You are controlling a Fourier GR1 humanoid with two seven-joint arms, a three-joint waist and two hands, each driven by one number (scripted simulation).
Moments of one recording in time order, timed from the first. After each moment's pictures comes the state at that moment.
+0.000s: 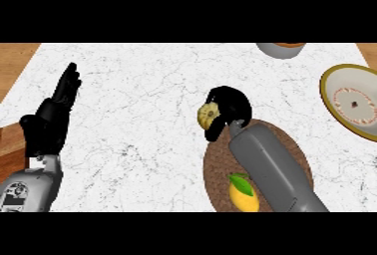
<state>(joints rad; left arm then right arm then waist) -0.23 0.26 0.00 -1.61 -0.12 0.14 0.17 -0.69 -0.03 0.33 -1.01 0.71 0.05 0.63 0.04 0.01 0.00</state>
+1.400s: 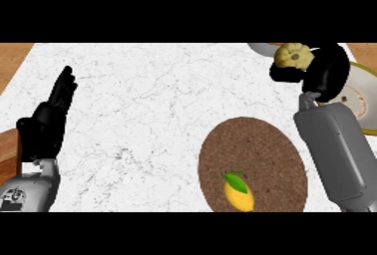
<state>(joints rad) -0.20 0.24 0.02 -1.63 -0.15 0.13 0.20 -0.68 -0.26 0.04 -1.20 0.88 -0.55 0.78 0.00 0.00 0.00</state>
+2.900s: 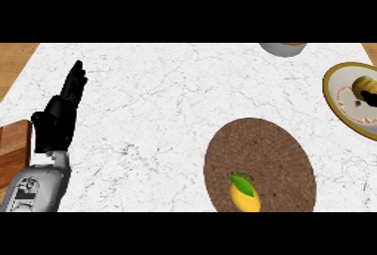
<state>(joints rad) -0.26 0.20 0.02 -1.57 -0.17 0.13 0.15 -0.73 -0.61 -0.45 -0.36 0.53 -0.64 -0.06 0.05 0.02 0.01</state>
